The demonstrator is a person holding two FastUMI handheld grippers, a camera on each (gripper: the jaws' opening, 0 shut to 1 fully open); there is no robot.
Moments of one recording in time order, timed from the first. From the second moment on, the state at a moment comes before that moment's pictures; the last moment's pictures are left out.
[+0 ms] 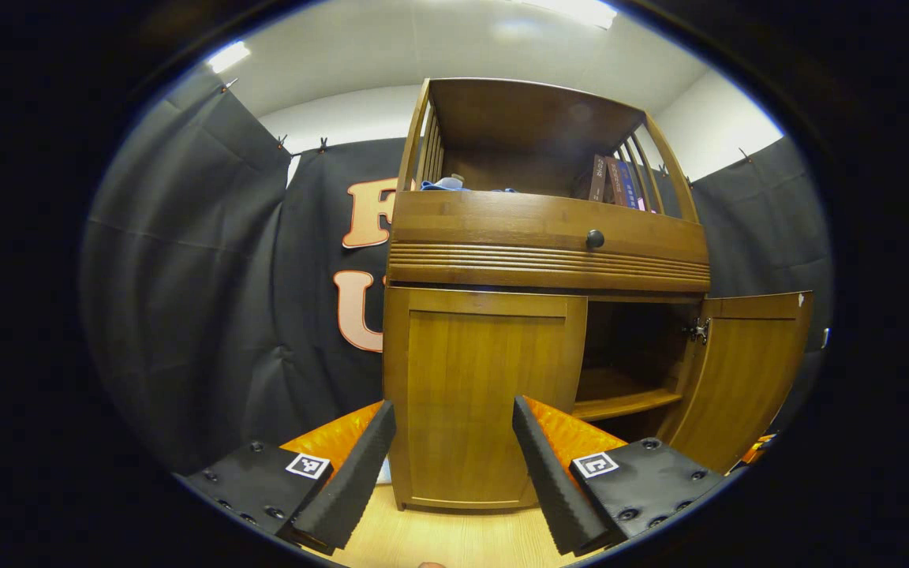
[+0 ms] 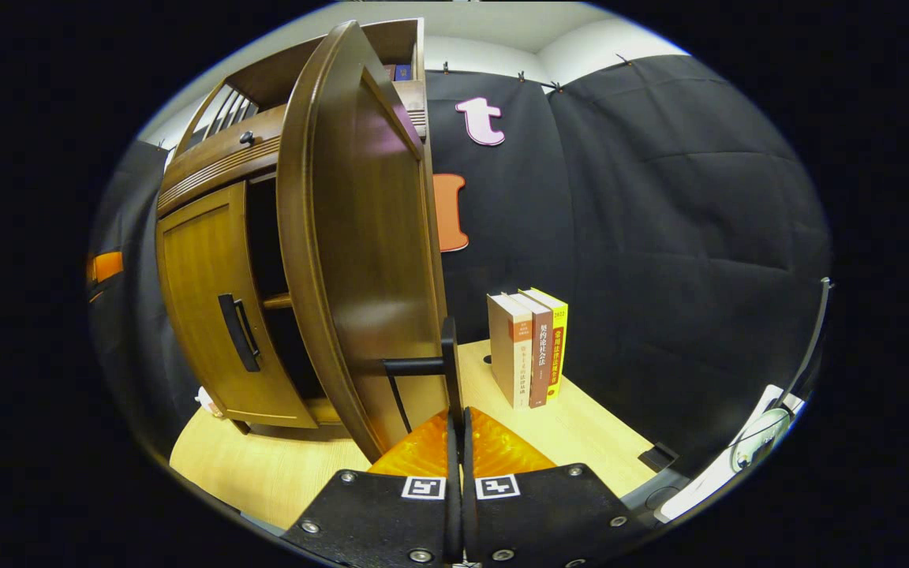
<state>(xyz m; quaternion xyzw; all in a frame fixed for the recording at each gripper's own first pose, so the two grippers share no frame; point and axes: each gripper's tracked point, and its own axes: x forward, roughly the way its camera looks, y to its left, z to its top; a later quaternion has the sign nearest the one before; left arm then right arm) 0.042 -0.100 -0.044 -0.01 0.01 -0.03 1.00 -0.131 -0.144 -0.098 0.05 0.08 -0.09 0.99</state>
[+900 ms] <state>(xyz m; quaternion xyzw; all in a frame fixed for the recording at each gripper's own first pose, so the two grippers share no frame) 0.065 -0.178 -0.093 -0.03 0.03 -0.02 1.00 -0.130 -0.194 -0.095 0.05 0.09 0.00 0.99</state>
